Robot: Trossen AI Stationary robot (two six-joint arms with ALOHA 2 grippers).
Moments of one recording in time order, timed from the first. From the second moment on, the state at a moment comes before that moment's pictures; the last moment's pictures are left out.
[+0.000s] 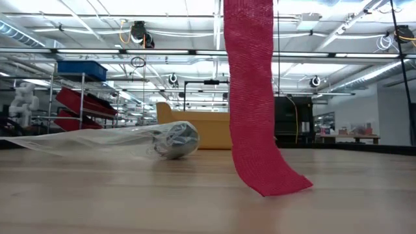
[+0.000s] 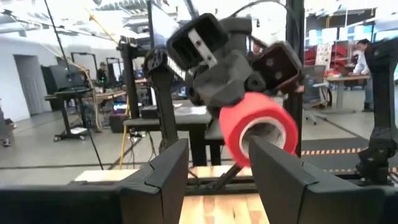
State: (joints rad) left arm -0.52 1.45 0.91 0.77 -0.53 0.19; right arm 0.62 1.42 1.02 0.52 0.65 -1.03
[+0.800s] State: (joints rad) left arm -0.51 1.52 0.99 0.73 -0.59 0.14; right arm 0.62 1.42 1.02 0.52 0.66 -1.06
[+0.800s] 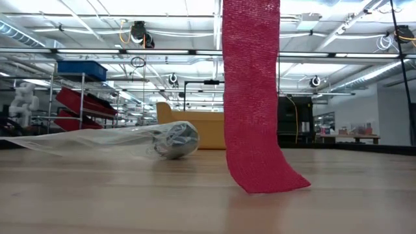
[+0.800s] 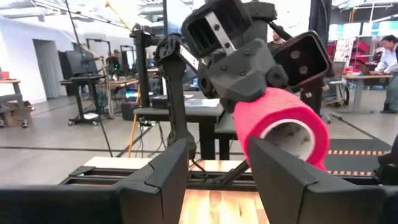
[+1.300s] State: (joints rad) left arm -0.52 1.57 1.04 0.72 -0.61 0.14; right arm 0.64 1.42 1.02 0.52 0.70 -1.09
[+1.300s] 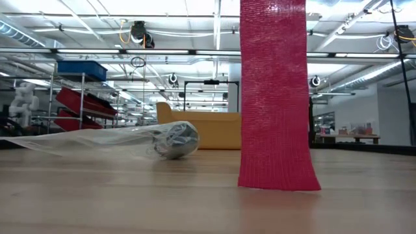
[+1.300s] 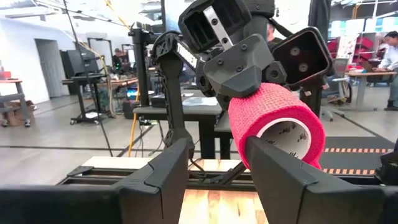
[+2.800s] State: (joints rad) left arm -0.51 1.57 1.05 0.67 -0.56 0.03; right arm 0.66 1.42 1.02 0.55 0.73 -1.14
